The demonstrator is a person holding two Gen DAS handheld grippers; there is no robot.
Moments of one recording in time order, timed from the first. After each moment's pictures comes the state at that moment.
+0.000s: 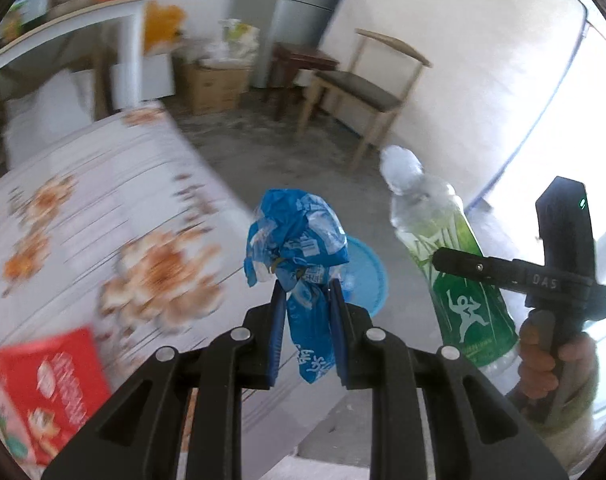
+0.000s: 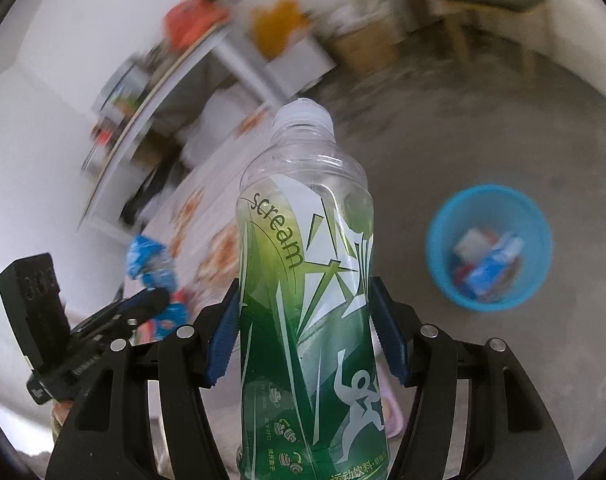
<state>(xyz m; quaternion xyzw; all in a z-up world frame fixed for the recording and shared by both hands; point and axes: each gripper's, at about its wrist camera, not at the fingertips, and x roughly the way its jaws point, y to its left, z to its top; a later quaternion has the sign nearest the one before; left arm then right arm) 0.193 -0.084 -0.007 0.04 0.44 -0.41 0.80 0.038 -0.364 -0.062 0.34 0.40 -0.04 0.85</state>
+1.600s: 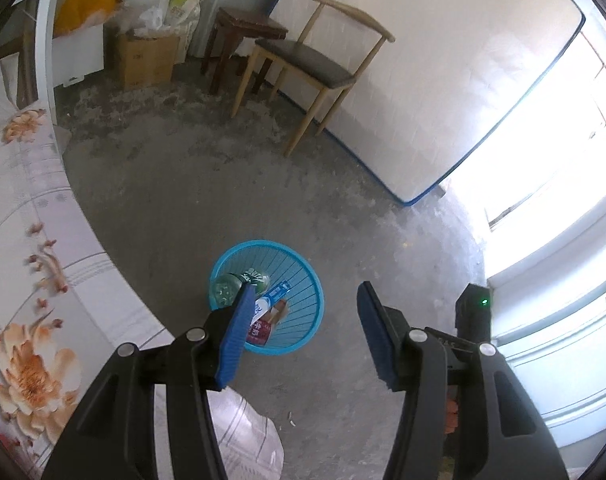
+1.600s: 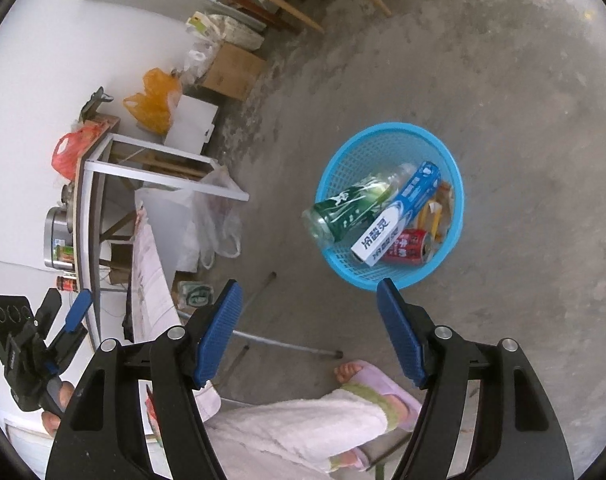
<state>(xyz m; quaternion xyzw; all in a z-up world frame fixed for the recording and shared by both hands) 0.247 -0.217 -0.021 0.00 0.49 -0.49 0.72 0.005 -0.492 -0.204 0.54 0.37 -0.12 0.74</state>
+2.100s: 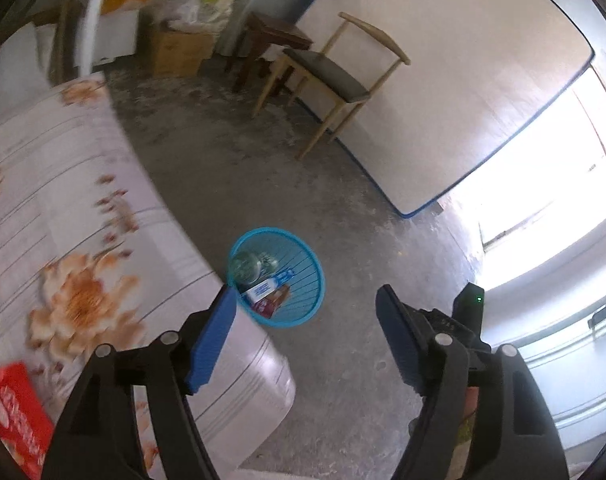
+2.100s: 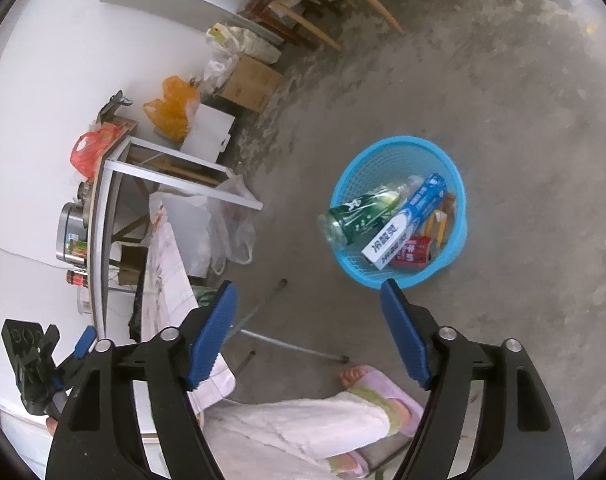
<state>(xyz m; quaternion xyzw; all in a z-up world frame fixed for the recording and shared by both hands) 0.239 -0.124 0.003 -0.04 0.51 -0.46 0.73 -0.016 -0.481 -0.190 0.52 0.34 -0.13 0.77</state>
